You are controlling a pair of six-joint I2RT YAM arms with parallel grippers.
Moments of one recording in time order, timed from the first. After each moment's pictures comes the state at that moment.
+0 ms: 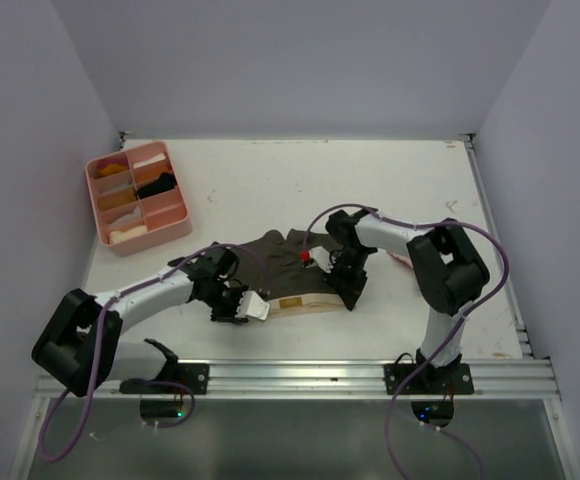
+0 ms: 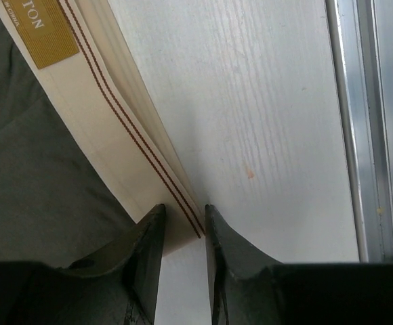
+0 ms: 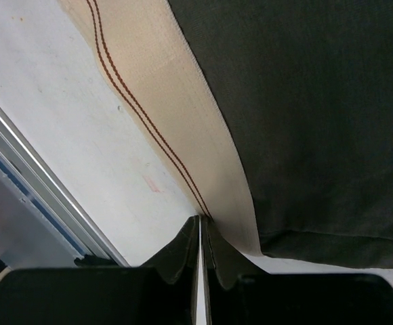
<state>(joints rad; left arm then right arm) -0.57 1.31 0.59 -0.61 0.57 1.16 0.56 1.88 1.14 -1.02 -0.39 -0.58</state>
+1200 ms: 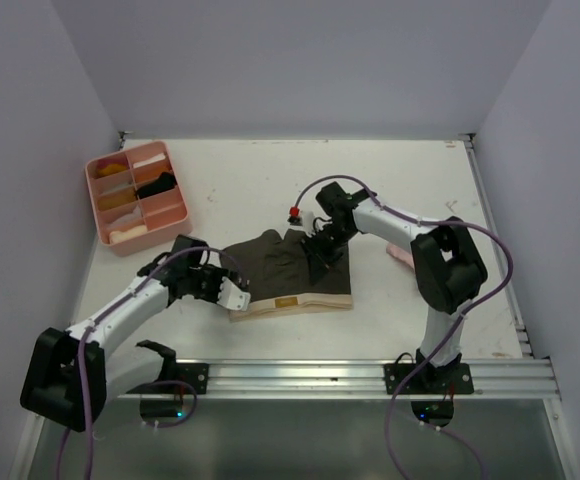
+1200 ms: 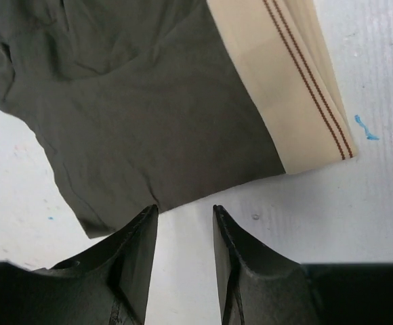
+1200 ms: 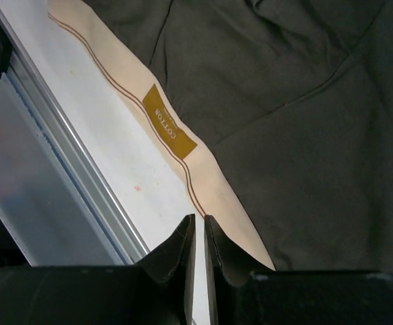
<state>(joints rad) -0.36 1.10 0.52 -0.49 0.47 1.48 0.56 1.89 1.33 -0.88 -0.65 -0.20</state>
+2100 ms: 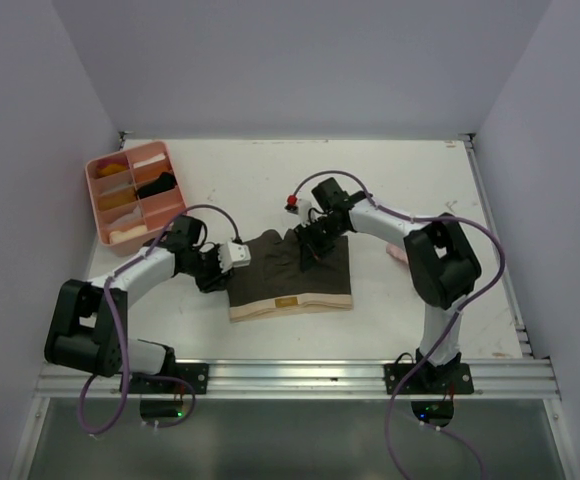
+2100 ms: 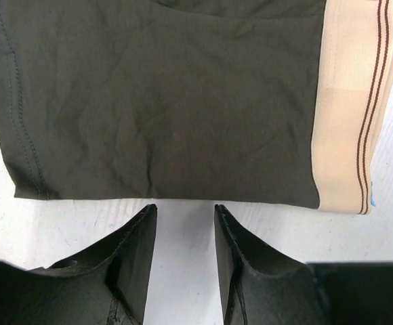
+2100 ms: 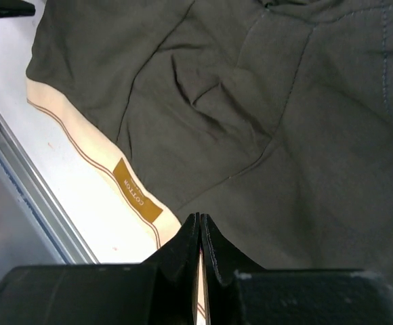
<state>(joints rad) -0.22 1.39 0.68 -0.50 0.53 0.94 0.56 1.93 1.33 -0.64 -0.59 -0.05</state>
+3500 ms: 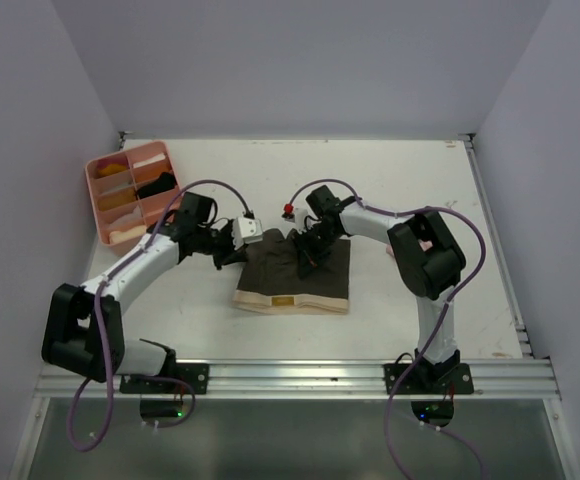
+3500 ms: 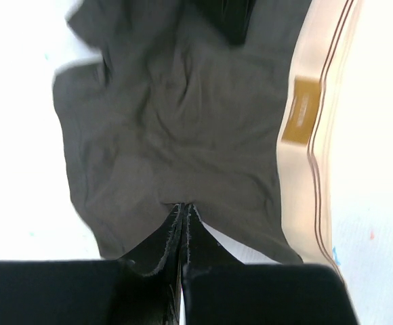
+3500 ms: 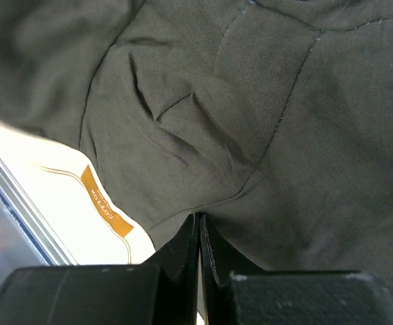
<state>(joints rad) -0.30 1.37 0.85 -0.50 0.67 0.82 0.58 2.04 1.34 -0.60 -0.58 -0.02</state>
